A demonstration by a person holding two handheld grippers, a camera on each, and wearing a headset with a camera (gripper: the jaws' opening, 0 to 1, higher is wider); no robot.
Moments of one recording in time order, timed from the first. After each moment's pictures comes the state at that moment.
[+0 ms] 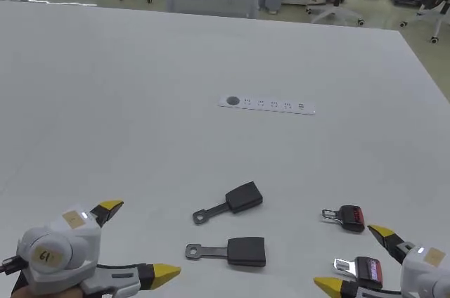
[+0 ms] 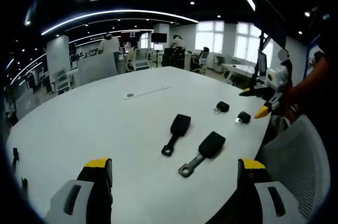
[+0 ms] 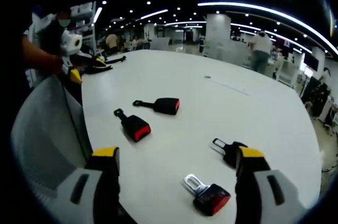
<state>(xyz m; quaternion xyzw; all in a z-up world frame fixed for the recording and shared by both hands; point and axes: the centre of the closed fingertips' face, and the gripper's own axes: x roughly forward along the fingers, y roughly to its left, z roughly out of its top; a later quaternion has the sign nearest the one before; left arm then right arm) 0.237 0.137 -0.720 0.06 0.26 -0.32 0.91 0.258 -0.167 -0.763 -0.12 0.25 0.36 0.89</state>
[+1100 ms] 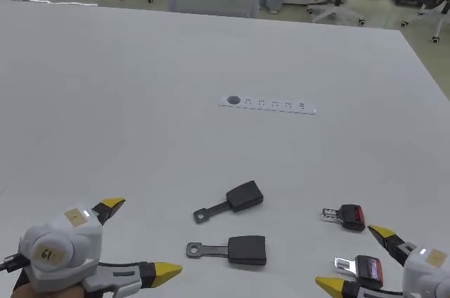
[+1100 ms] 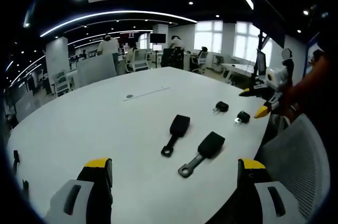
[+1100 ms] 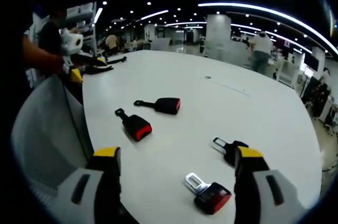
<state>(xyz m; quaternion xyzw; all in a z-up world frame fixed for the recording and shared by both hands) 0.237 0.138 -0.720 0.07 0.25 -0.32 0.91 0.255 -0.167 -0.763 -0.11 0.25 0.36 0.89</state>
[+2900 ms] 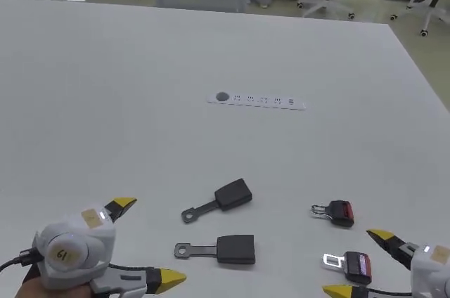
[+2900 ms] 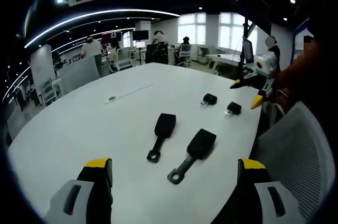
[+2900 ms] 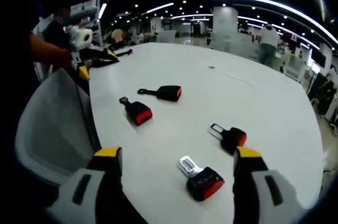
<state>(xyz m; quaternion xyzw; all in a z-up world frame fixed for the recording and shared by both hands) 0.243 0.098 -0.735 0.11 0.26 -0.38 0.88 0.246 -0.196 -0.776 -0.12 0.28 0.39 0.87</state>
